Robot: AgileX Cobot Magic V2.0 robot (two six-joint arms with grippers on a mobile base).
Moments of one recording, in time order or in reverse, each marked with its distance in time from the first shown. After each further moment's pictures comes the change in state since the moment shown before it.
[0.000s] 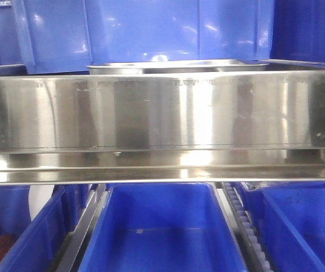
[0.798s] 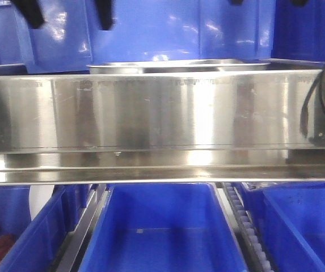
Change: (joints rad) left arm -0.064 0.557 -0.581 0.534 0.528 -0.655; right arm 0.014 0.509 -0.426 -0.383 0.321 0.438
